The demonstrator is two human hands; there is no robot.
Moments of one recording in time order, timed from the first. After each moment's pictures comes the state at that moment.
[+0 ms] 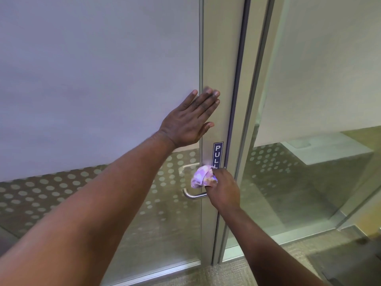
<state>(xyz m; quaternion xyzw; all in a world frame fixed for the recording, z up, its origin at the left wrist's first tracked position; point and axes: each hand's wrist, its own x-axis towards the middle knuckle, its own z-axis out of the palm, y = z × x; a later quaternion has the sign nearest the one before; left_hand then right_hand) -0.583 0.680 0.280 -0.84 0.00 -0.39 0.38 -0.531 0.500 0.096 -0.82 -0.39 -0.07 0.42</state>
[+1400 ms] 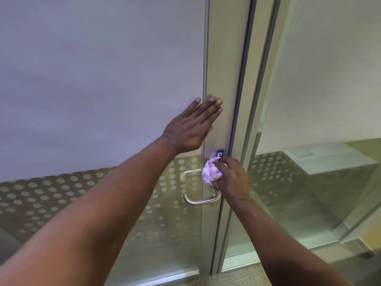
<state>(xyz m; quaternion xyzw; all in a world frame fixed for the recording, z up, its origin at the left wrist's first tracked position) -0.587 0.679 0.278 -0.84 0.01 -0.40 0.37 -0.479 0.509 0.124 -0.75 -0.49 -0.22 0.37</state>
